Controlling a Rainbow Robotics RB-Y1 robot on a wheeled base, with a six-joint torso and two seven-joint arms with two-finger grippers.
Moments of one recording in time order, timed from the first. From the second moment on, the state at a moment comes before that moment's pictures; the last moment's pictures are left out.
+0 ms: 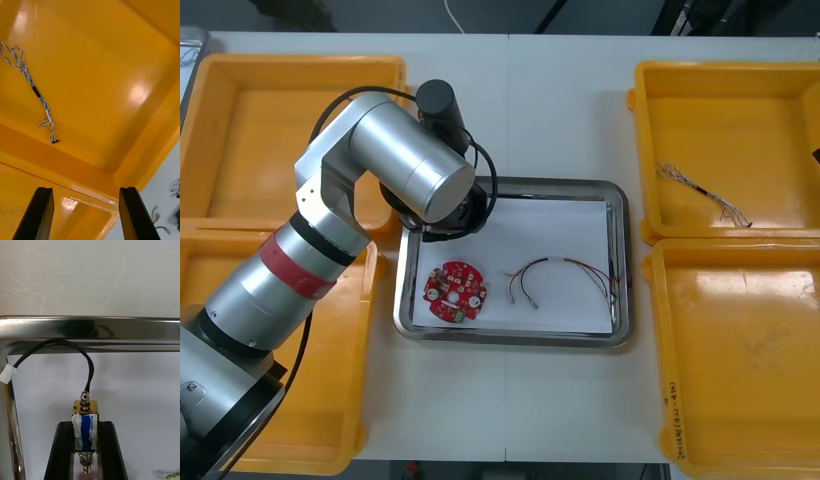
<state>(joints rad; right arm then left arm) -0.71 -0.74 -0.26 -1.64 -0.59 1.92 2.06 -0.74 0.33 -0.49 -1.59 0.37 1.58 -0.84</state>
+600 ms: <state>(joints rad) -0.84 -0.70 -0.16 -1.39 -0.59 1.92 2.13 -0.72 0.33 -0.50 -1.59 0.37 1.57 -0.84</state>
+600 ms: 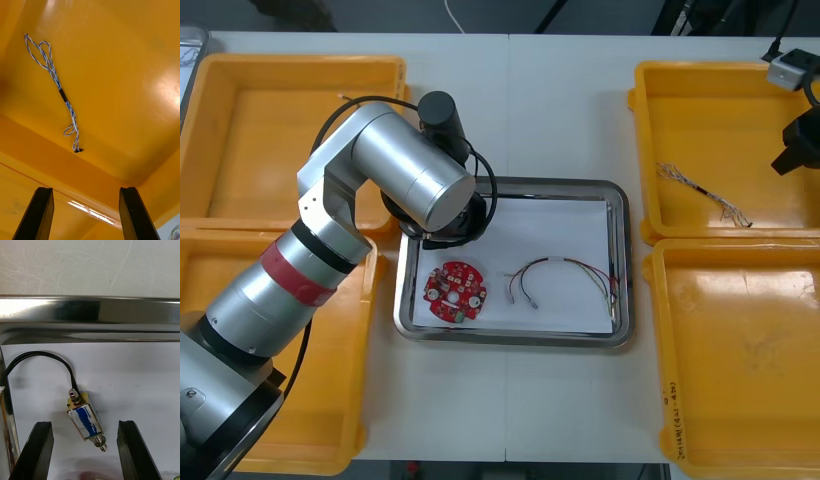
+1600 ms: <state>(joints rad) -0.78 -0.58 -0.10 -1.34 -0.47 1.67 2.26 -0.72 0.44 -0.20 -1.90 0.51 1.87 -0.84</state>
